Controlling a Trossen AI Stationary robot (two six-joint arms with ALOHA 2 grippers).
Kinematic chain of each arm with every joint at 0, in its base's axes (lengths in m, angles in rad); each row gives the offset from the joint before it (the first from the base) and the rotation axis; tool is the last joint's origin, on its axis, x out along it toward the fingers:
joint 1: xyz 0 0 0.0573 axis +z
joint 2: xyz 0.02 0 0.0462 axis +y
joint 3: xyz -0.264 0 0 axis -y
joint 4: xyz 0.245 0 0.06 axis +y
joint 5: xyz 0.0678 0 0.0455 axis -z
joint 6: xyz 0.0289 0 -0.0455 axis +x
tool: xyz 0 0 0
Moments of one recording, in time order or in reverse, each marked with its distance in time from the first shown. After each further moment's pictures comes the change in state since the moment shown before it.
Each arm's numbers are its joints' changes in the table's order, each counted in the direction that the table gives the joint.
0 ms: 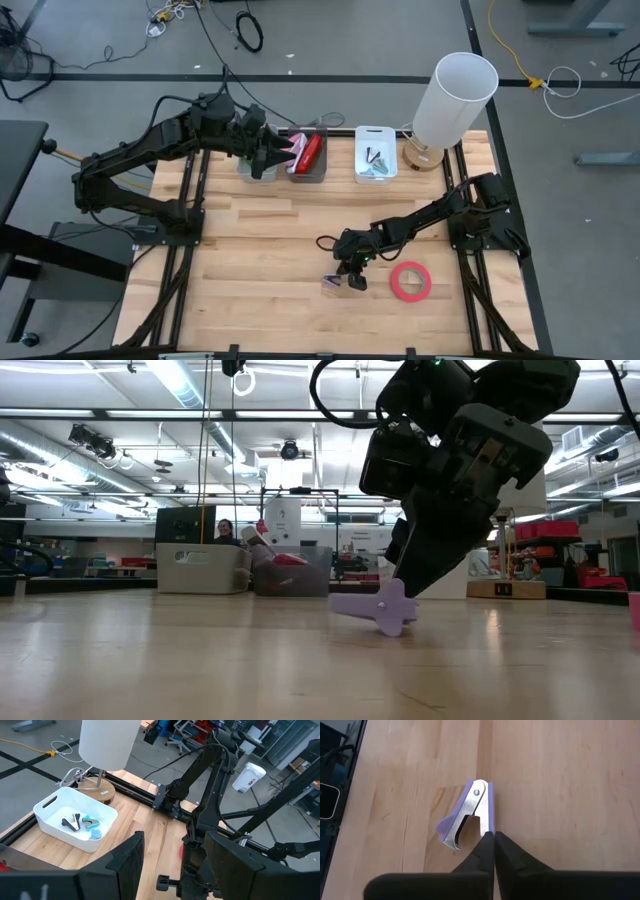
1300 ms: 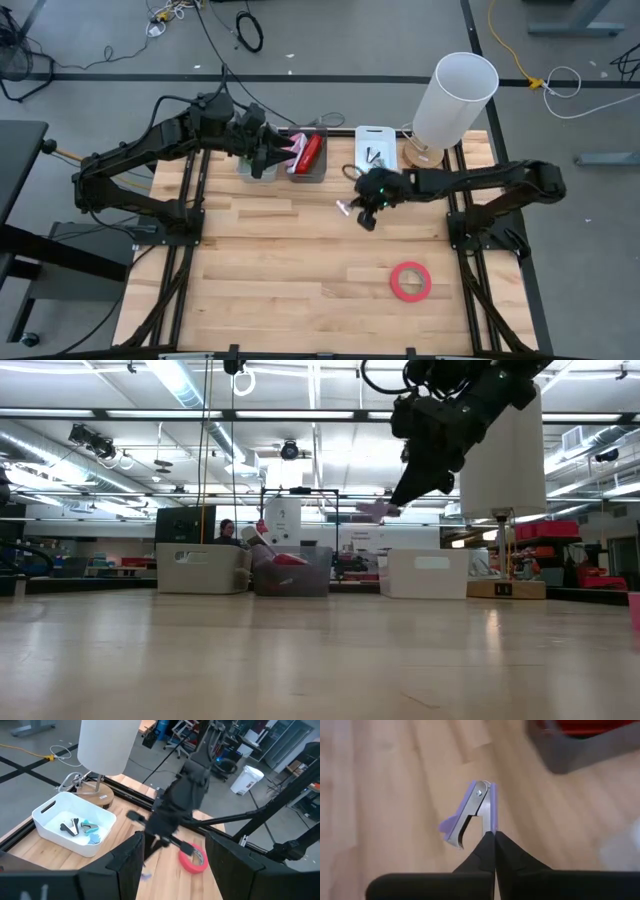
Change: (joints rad) left arm 0.000 0.000 0.000 -0.022 0.001 0.000; right arm -0.320 -0.458 0.000 0.429 0.278 -0.112
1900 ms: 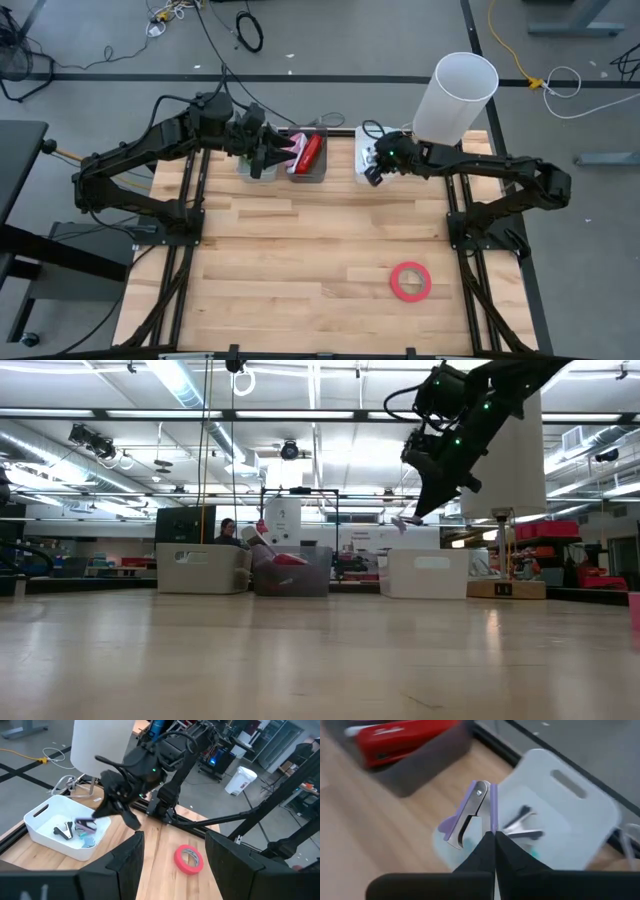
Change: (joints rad) left arm 0.000 0.000 0.000 -0.018 0.026 0.000; right arm -0.316 -0.067 0.000 0.094 0.263 0.007
